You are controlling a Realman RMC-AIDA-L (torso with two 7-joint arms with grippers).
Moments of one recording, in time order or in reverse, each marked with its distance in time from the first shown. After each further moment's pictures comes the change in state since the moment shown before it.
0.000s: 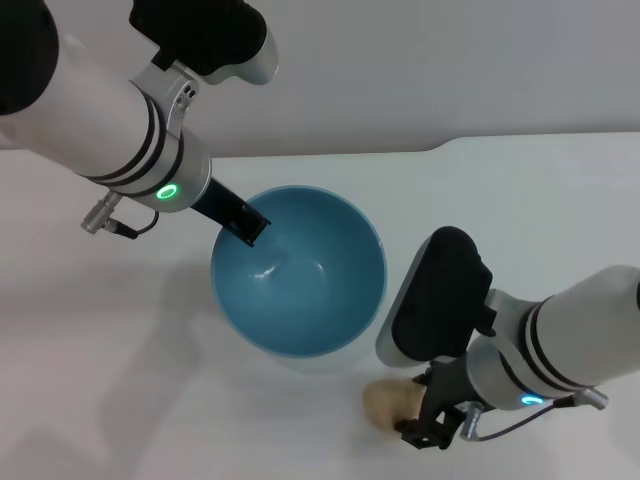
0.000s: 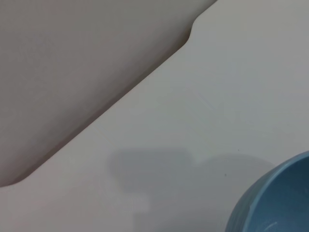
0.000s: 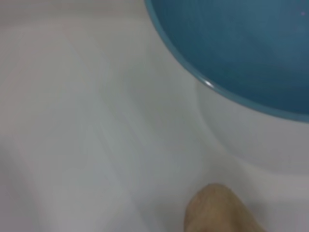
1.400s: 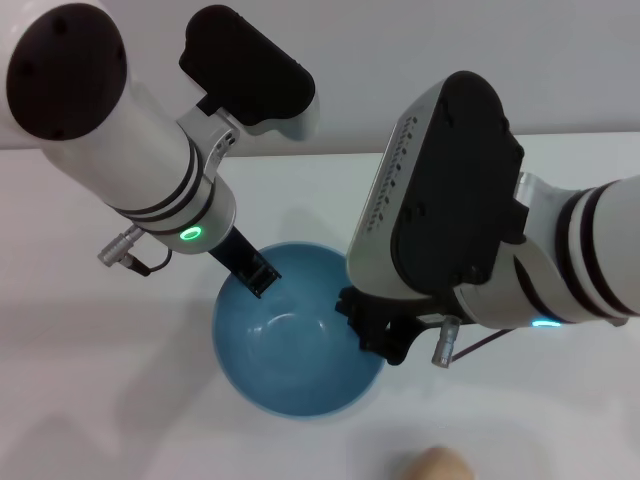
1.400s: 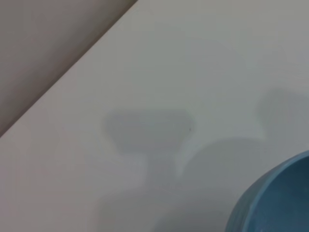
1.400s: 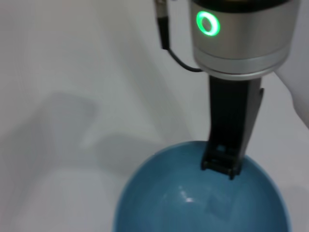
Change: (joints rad) left arm -0.040 -0.003 0.113 -0.014 0.001 -0.100 -0.039; right arm -0.022 -0.003 0.078 -0.580 -0.019 0.236 0.029
